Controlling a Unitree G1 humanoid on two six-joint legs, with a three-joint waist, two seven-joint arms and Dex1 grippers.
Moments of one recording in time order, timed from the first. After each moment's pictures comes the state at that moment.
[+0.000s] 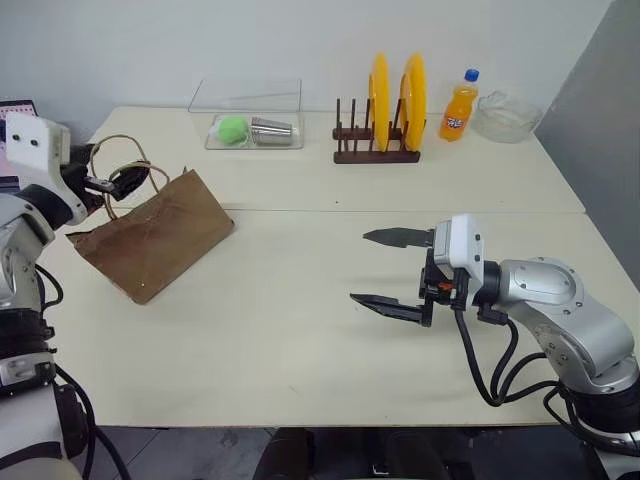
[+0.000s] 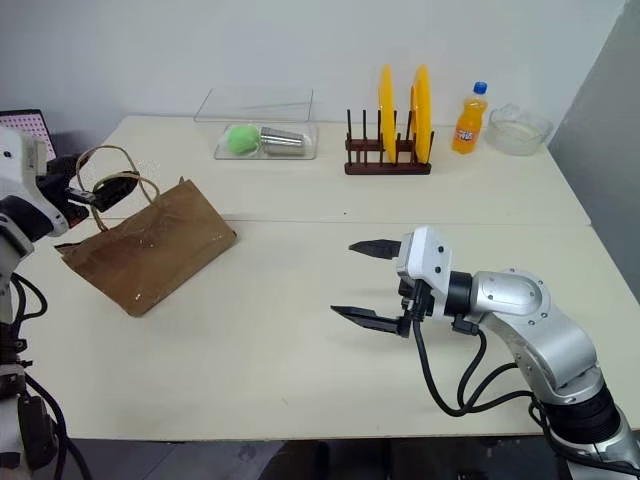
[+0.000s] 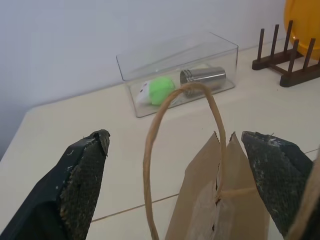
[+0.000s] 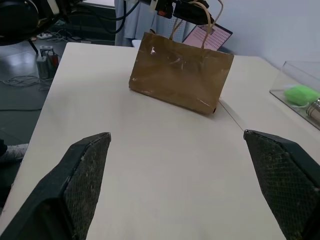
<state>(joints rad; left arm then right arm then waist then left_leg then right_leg) -0.63 0.92 0.35 0.39 -0.35 0.40 -0.71 -0.40 -0.63 0.12 -0.57 0.52 0.52 0.84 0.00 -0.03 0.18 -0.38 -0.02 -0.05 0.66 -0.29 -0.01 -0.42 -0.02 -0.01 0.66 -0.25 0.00</state>
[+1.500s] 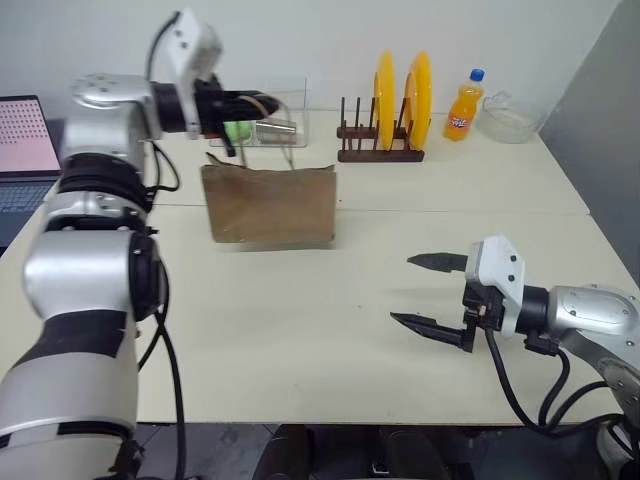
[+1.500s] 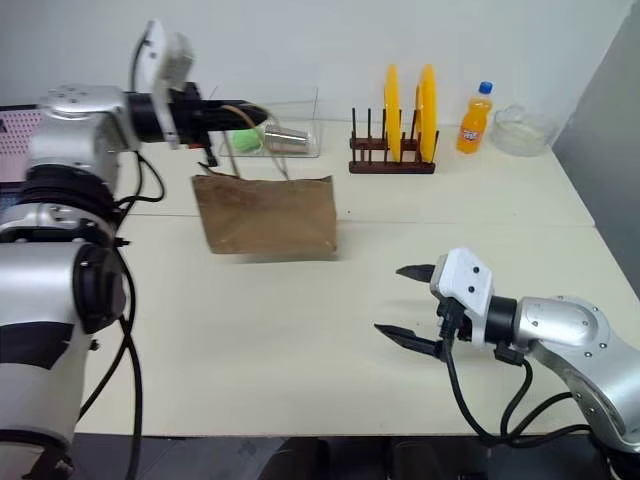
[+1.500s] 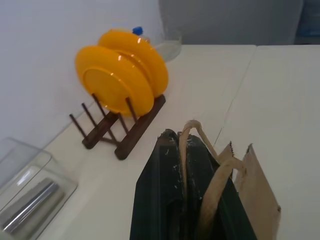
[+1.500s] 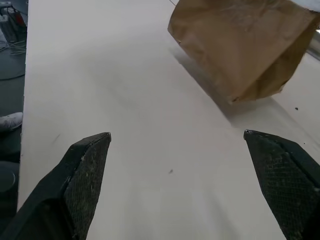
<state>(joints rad) -1.49 0.58 0.01 1.22 -0.08 0.00 -1.32 -0.17 -0.83 -0.09 -0.78 0.65 0.77 0.74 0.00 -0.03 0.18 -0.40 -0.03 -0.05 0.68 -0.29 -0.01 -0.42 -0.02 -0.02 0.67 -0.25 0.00</state>
